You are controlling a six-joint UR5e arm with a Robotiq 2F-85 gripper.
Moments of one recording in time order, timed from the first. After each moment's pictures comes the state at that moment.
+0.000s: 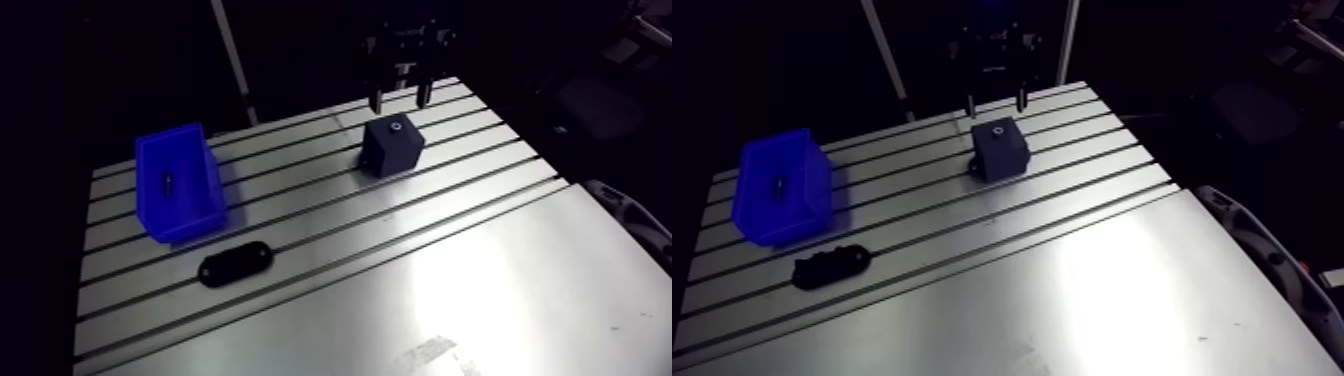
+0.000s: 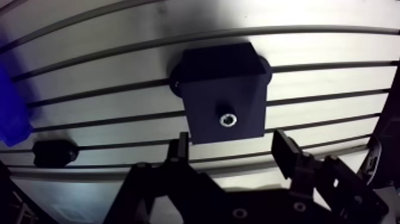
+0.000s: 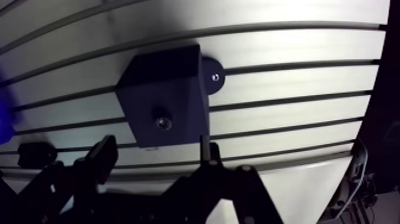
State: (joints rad) arm -0.40 -1.07 1.48 -1.67 -1.63 -1.82
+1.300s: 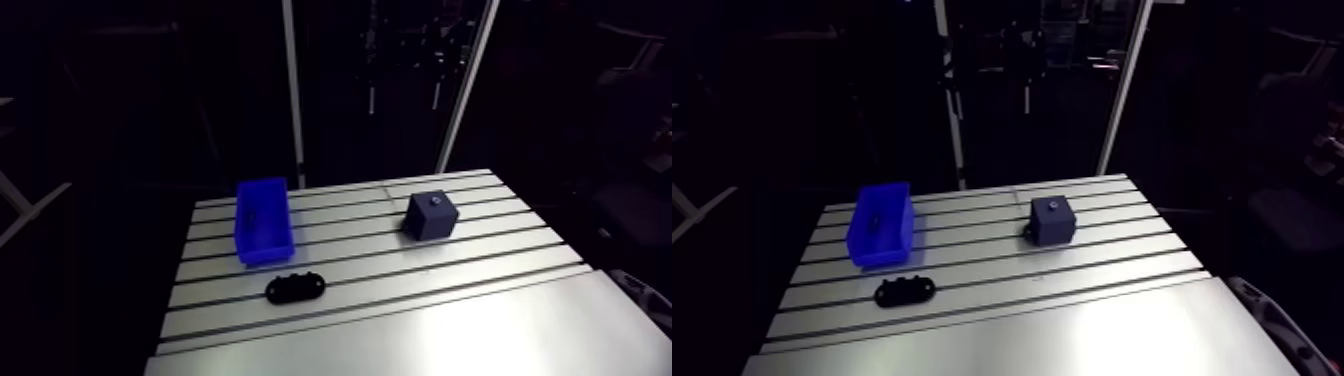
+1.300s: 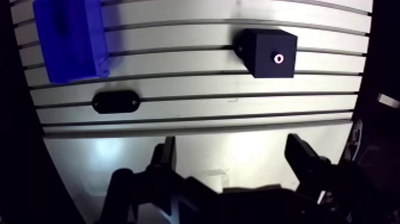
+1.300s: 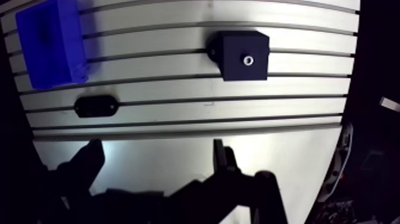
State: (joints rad) arm -0.21 -1.35 1.45 -1.54 -1.63 -1.75
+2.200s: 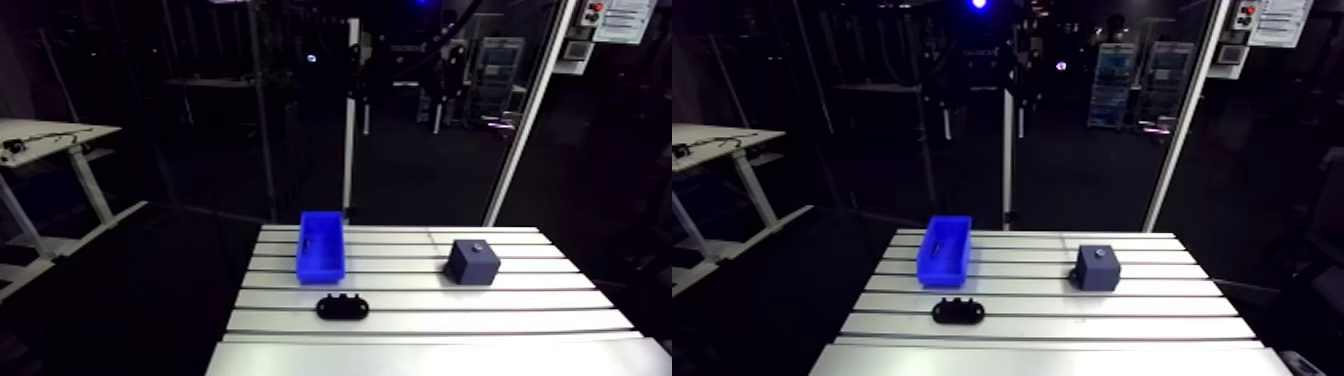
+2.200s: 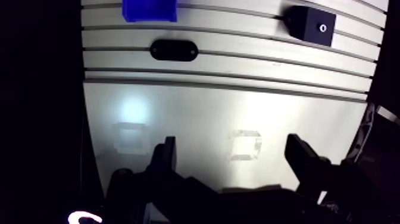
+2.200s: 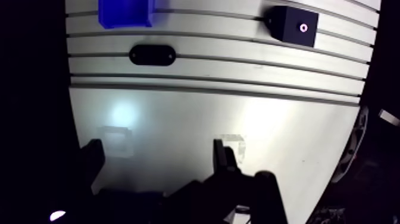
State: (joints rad) arm -0.02 -1.53 1.46 -1.39 -1.60 -1.67
